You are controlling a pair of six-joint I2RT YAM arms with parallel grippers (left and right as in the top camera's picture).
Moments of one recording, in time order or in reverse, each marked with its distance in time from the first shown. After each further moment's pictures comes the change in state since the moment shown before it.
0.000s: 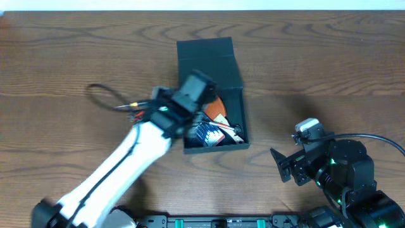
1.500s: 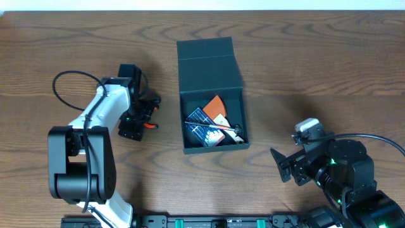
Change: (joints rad) left arm 0.602 0.389 -0.097 -0.053 0.261 0.516; right arm 0.000 0.000 0.000 0.000 0.000 0.000
